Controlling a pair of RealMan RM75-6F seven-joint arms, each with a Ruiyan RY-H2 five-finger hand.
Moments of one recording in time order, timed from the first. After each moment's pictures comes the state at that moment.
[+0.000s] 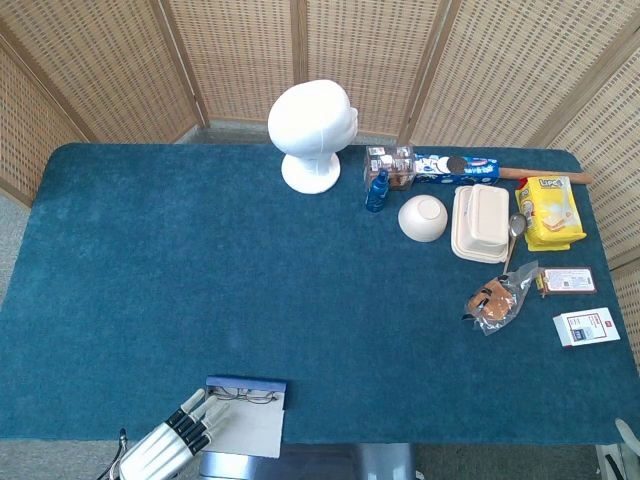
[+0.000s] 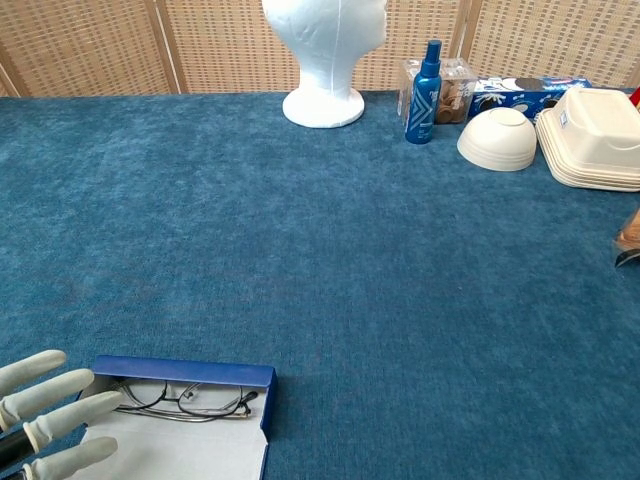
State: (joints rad) left arm -0.08 -1.60 0.34 -1.12 2.14 1.56 0.49; right arm -0.23 -1.20 0.03 -1.10 -1.61 1.82 0.70
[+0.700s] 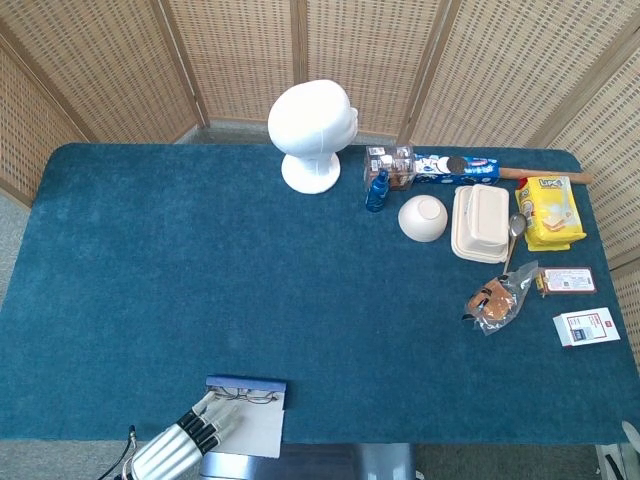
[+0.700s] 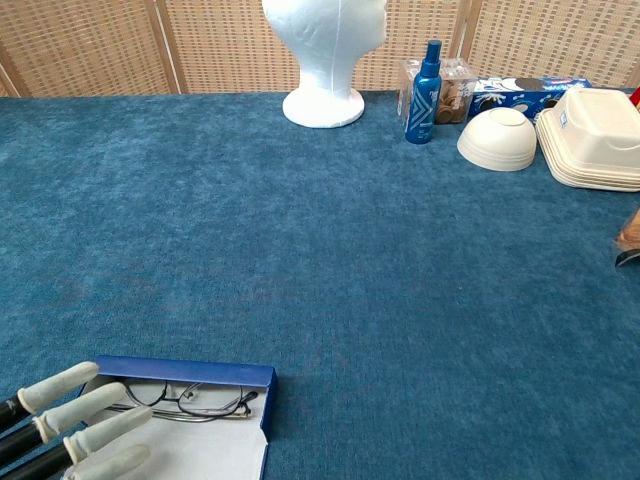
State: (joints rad) left arm -0.08 -1.69 0.32 -0.99 2.17 1.55 0.56; right arm -0.24 -1.22 0.03 -1.04 -1.59 1.83 0.77
